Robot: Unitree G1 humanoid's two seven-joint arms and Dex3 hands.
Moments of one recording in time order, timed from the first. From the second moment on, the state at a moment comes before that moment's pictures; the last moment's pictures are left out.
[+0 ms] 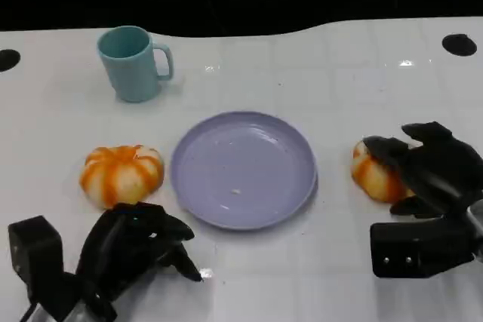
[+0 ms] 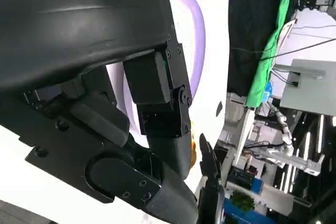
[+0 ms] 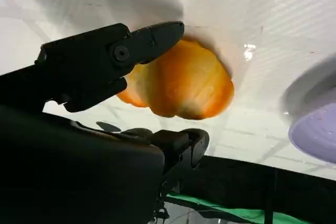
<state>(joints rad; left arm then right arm) -0.28 -0.02 0.20 0.85 -0.32 -0.36 -0.73 -0.56 -0.36 0.47 0.81 -0.92 -0.21 -0.27</state>
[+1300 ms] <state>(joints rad) -0.27 -0.02 0.19 0.84 -0.32 -0.36 -0.73 -0.73 -0.24 0.46 1.13 -0.74 -0.48 -0.74</state>
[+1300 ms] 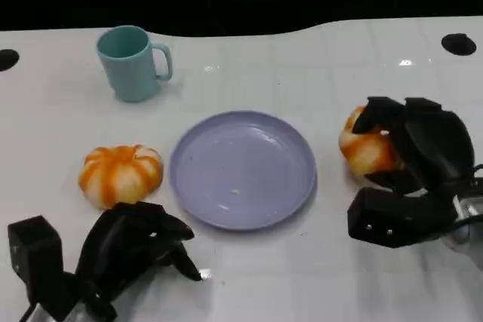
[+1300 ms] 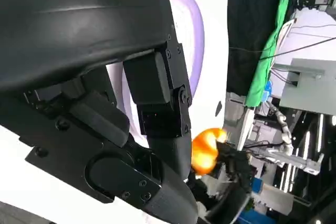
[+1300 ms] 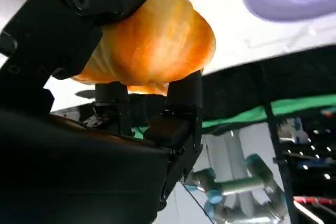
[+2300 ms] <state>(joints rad) -0.26 -0.02 0.19 0.82 -0.32 -0.36 -0.73 -0.86 -0.02 0.56 1.12 -0.77 -0.51 -0.53</state>
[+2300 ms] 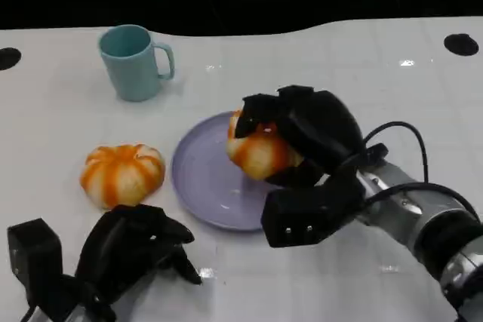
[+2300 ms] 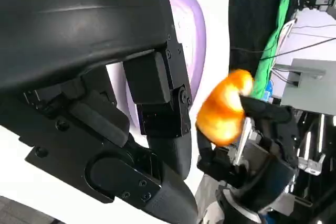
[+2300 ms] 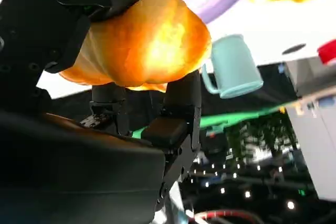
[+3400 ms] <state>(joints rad) -0.26 -0.02 0.18 0.81 -0.32 -0.36 -0.73 -0.82 -0.09 0.56 0.95 -0.72 -0.43 -0.16</state>
